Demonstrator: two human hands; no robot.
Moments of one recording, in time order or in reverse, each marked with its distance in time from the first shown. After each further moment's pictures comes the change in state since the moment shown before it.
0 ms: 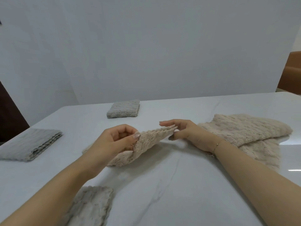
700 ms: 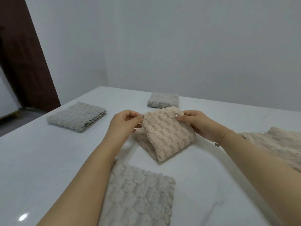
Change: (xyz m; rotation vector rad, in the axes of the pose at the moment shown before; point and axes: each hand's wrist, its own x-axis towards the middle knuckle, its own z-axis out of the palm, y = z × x) left_hand -0.004 -0.046 -0.117 0.022 0.528 -0.069; right_hand 0.089 -0.034 0.104 -0.010 -0.021 0.164
